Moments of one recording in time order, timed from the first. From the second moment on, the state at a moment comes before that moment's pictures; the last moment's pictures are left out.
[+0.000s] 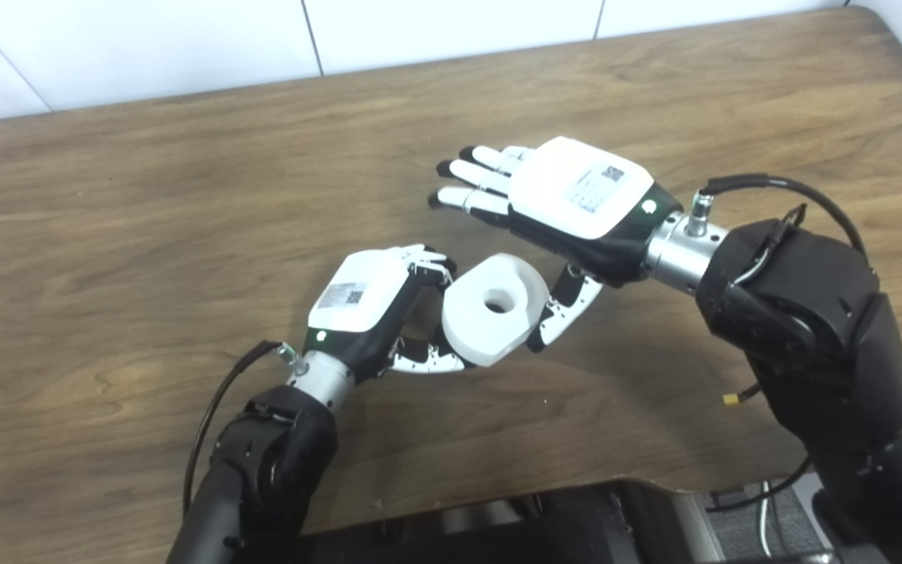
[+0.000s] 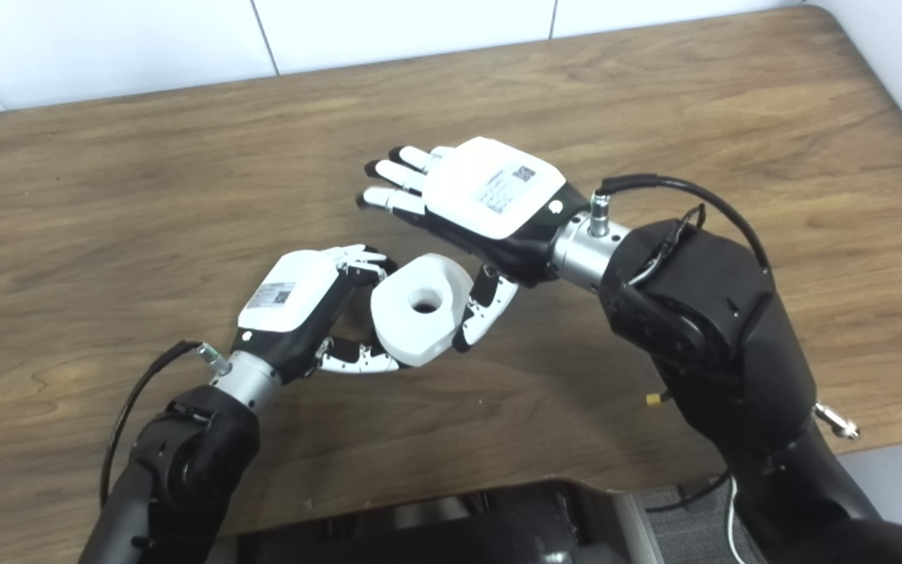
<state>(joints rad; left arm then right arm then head) -0.05 0.18 -0.48 -0.32 0.91 0.14 -0.37 -0.27 -0.37 0.23 -0.76 -0.95 0.03 0.97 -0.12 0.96</state>
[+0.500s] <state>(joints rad) -0.05 0.18 -0.48 -0.32 0.91 0.14 -0.37 -0.39 -0.41 0.22 -0.78 -0.92 0.15 1.17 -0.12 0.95</state>
